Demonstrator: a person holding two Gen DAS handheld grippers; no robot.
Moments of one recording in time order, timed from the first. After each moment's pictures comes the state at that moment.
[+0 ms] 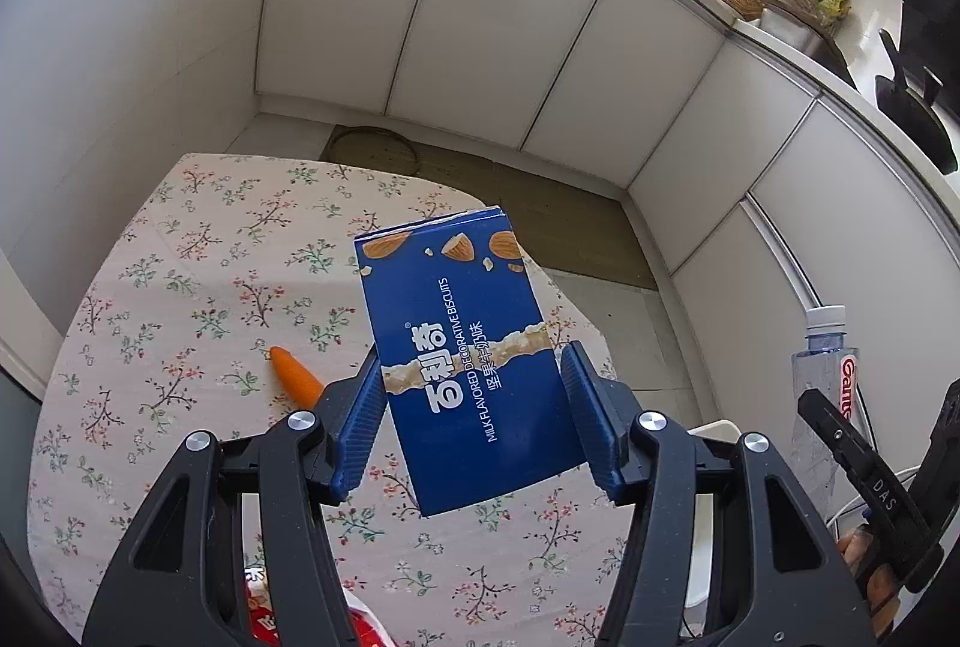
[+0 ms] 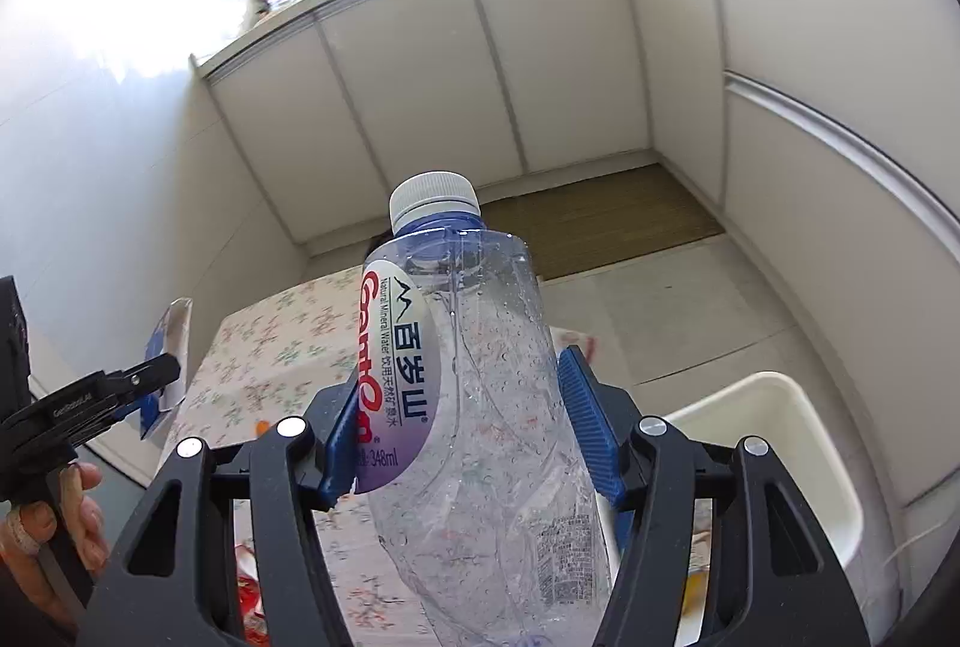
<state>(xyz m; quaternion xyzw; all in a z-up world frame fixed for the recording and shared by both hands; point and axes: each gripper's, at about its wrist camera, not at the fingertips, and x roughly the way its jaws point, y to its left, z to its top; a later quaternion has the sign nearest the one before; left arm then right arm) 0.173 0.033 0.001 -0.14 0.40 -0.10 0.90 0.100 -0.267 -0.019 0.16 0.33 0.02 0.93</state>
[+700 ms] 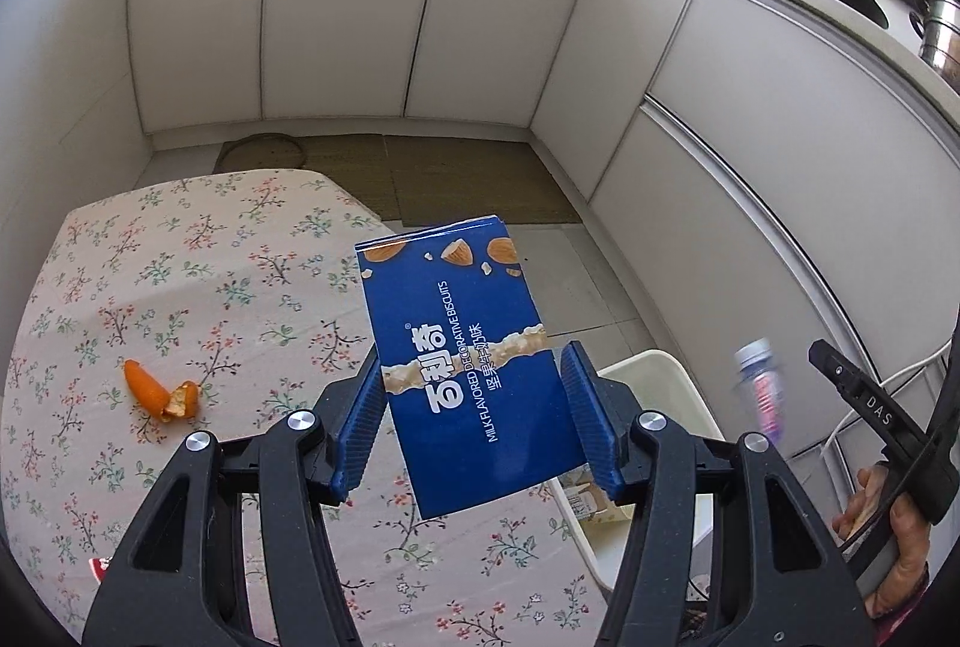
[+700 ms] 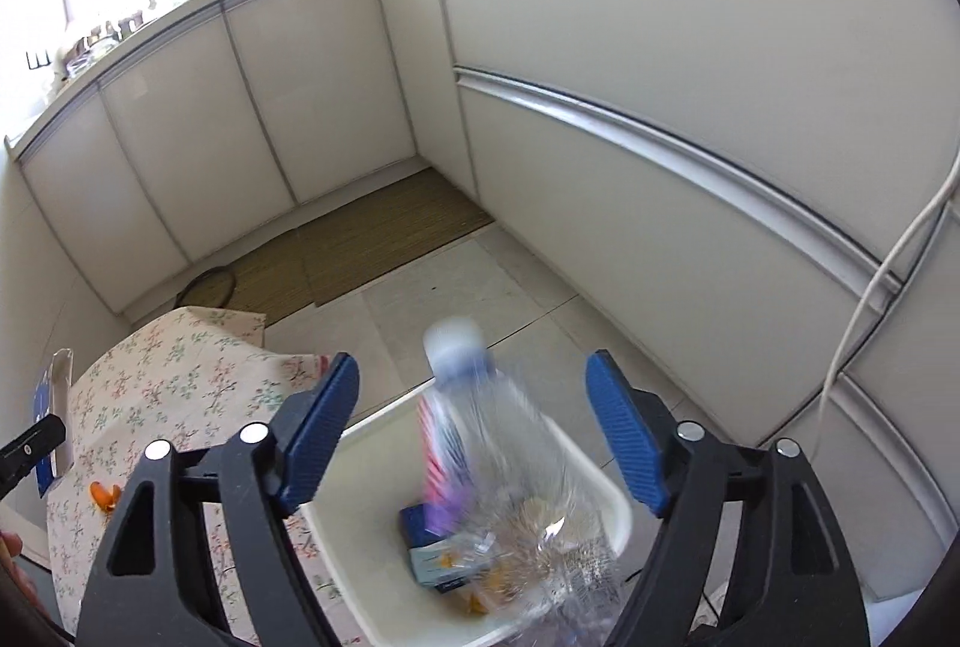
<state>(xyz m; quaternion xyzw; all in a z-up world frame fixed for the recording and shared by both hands) 0.157 -0.117 -0.016 -0.04 0.41 -0.19 0.89 0.044 -0.419 -0.040 0.17 0.33 -0.21 0.90</state>
